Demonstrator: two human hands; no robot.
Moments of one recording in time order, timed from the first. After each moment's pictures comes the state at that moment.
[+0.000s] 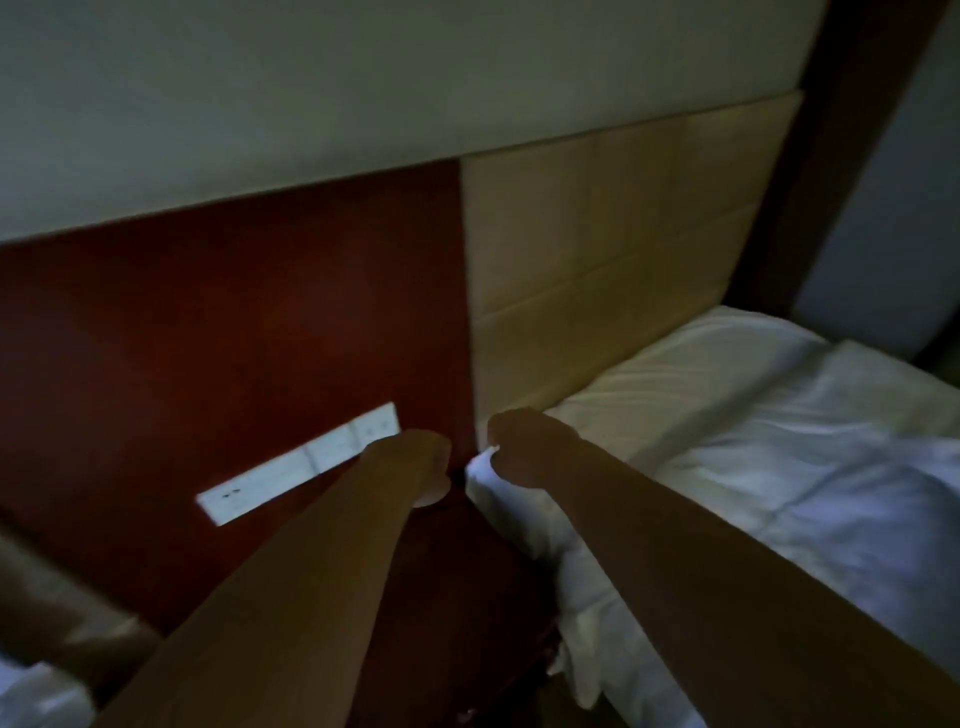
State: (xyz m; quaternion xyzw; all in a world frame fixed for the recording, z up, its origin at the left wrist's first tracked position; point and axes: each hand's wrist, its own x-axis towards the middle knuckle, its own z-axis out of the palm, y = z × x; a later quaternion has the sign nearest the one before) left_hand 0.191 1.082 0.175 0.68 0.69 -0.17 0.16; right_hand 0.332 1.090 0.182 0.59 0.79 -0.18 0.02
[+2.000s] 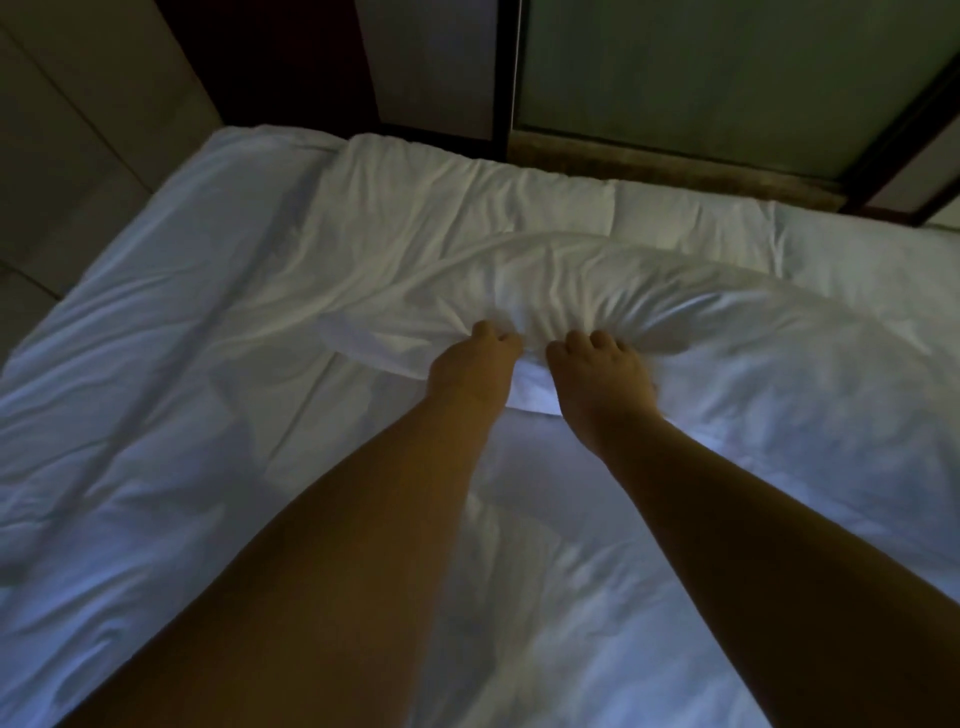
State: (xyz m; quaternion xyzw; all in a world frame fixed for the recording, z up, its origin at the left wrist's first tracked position) left_hand 1.105 1.171 -0.033 0.94 0.32 -0.11 0.07; right_hand 1.196 1.076 -0.028 0.82 0.57 0.06 0.07
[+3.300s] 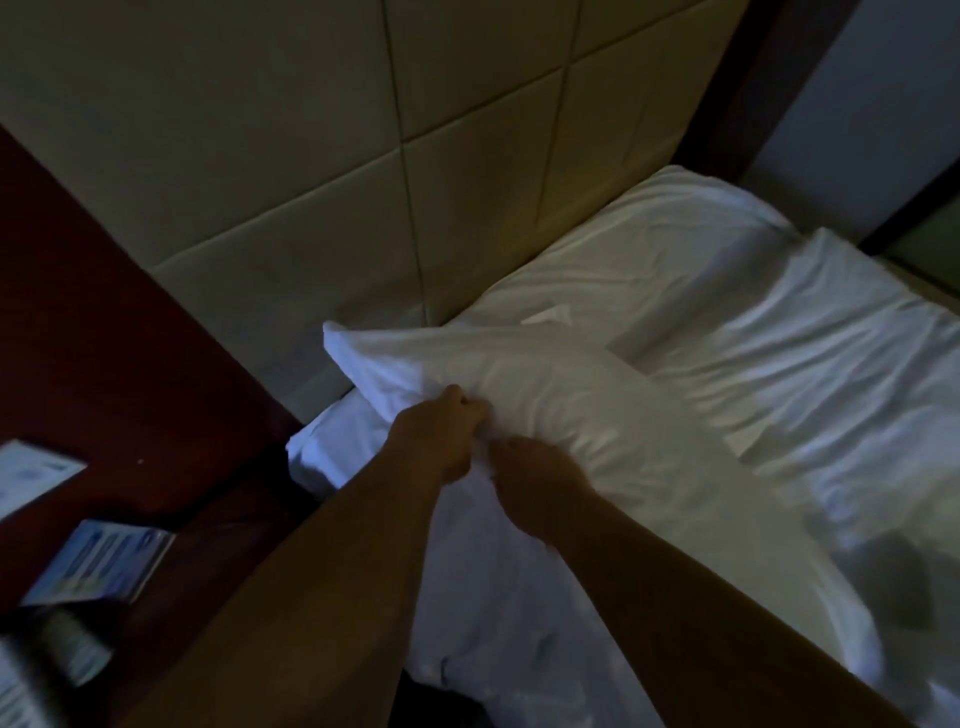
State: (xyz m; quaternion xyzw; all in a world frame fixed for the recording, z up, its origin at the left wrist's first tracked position) left_hand 0.455 1.381 -0.021 0.80 0.54 -0.14 0.20; right_hand 0.588 1.327 -0.040 0.59 0.79 -0.13 0.02
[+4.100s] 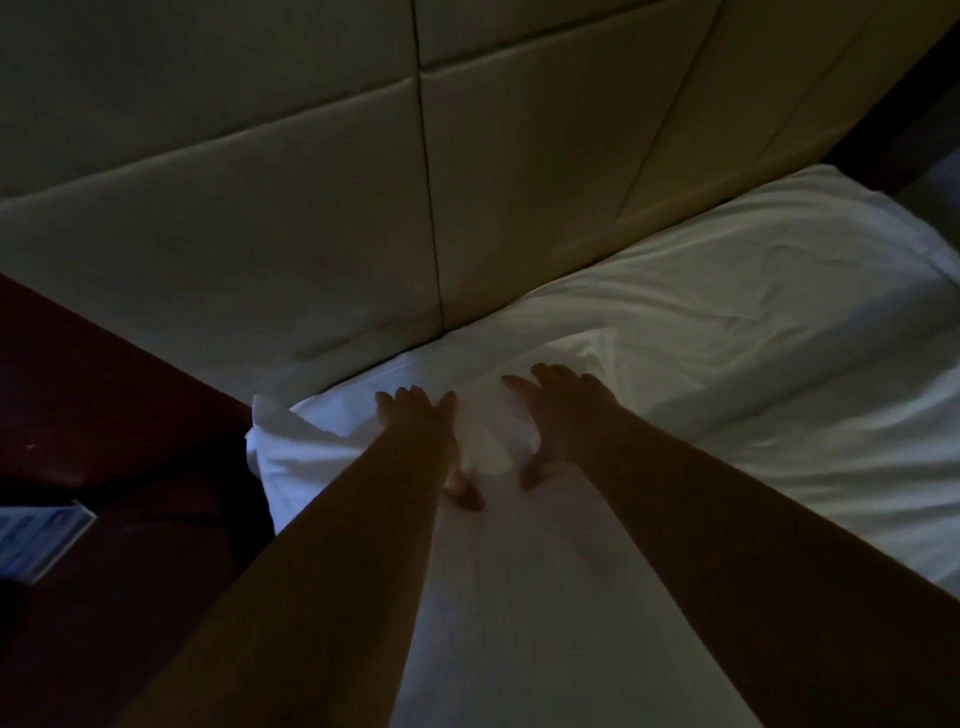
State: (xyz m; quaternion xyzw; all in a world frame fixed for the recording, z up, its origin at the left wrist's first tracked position) left_hand 0.479 1.513 -0.123 0.63 0.66 -0.34 0.24; right_hand 0.633 1.553 -0.110 0.47 0.82 -0.16 0.27
